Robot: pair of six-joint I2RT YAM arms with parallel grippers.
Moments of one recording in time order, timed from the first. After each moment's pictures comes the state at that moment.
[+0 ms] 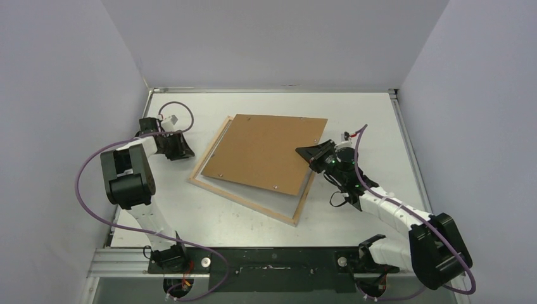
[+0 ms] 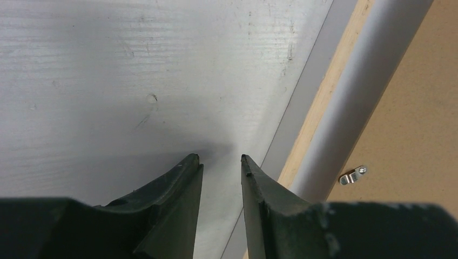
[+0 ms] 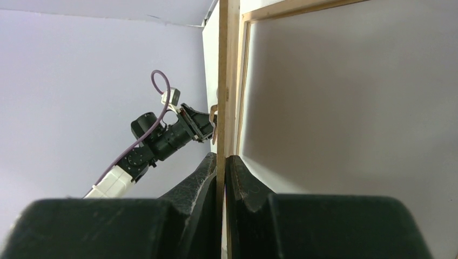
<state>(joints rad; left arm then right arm) 0.25 1.90 1.15 -0.31 0.52 -0.06 0.44 1.17 0.51 0.42 -0.14 1.29</state>
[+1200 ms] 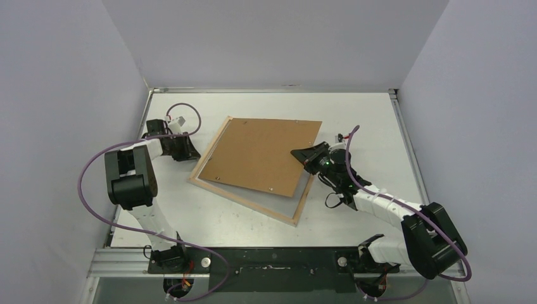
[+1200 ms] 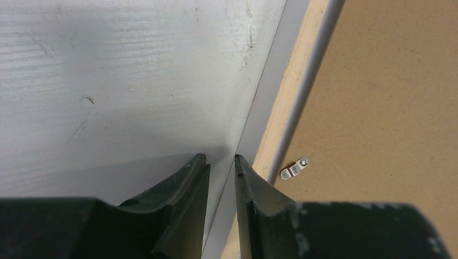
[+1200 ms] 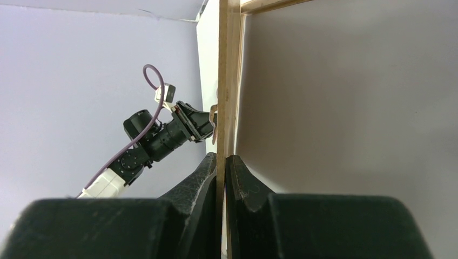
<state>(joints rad) 0.20 1.89 1.09 -0.26 0.56 -0.07 0.50 1.25 0.50 0.50 -0.10 1.30</state>
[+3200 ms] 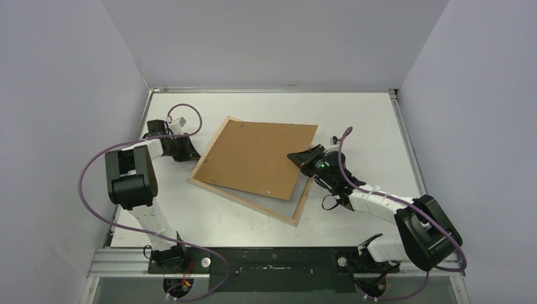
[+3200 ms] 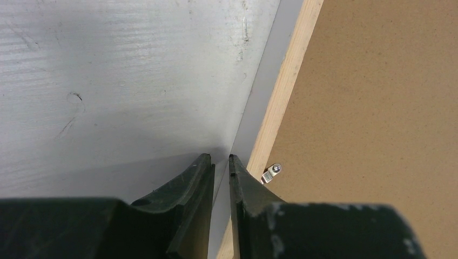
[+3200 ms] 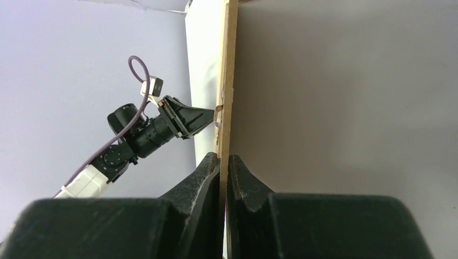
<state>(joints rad) 0.20 1.89 1.09 -0.27 0.57 -0.07 0.54 1.32 0.48 0.56 -0.08 1.29</state>
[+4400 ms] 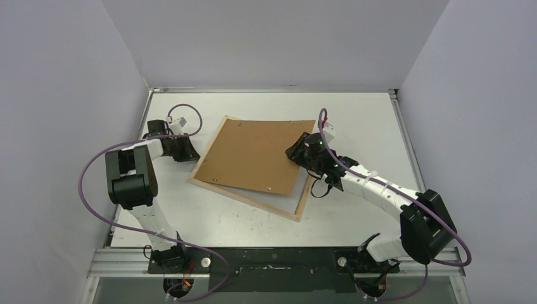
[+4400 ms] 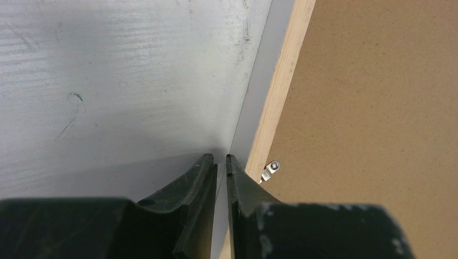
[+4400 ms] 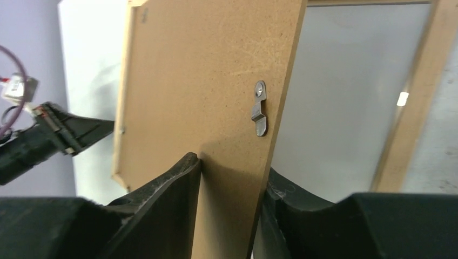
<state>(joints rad) 0.20 1.89 1.09 -0.27 0.57 -0.06 0.64 1.37 0.85 -0.06 0.18 0.95</state>
